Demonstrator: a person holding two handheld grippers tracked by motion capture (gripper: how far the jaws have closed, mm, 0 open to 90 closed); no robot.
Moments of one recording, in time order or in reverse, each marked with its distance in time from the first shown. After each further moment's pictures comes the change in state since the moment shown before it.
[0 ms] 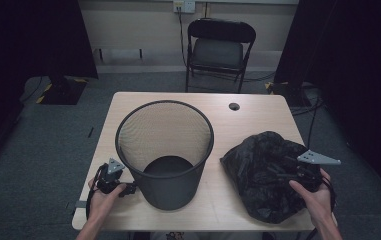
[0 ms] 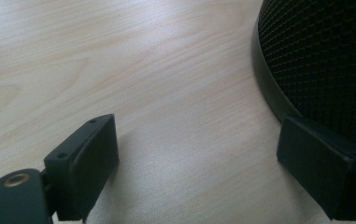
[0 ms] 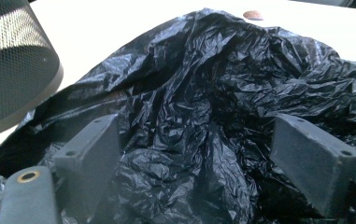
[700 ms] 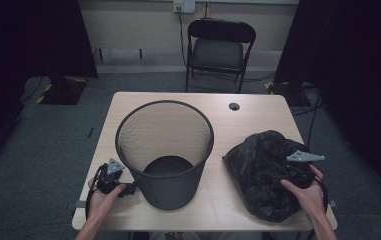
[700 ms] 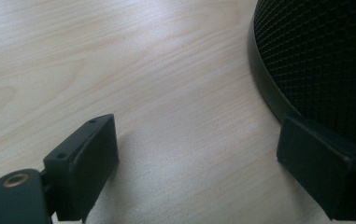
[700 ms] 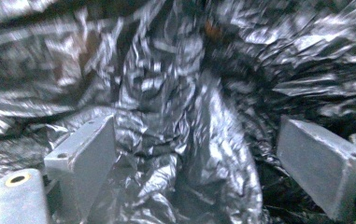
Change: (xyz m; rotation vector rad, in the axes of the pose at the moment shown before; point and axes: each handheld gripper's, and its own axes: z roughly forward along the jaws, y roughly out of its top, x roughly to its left) left arm 0.001 -0.001 -0.001 0.000 -0.017 0.013; right arm -0.017 -0.019 0.036 0.169 -0.030 -0.046
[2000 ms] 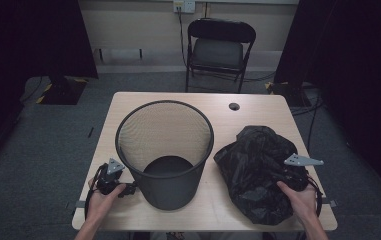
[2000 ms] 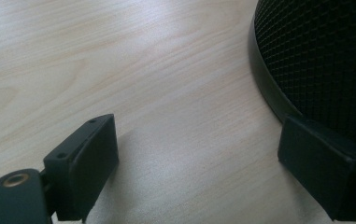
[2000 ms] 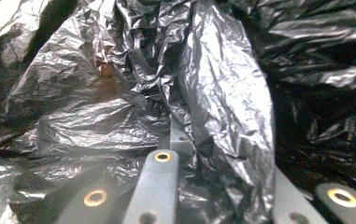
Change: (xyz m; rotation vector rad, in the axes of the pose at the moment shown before) left arm 0.000 0.000 0.000 0.000 0.002 0.003; right arm 0.020 0.000 -0.005 -0.130 0.139 0.033
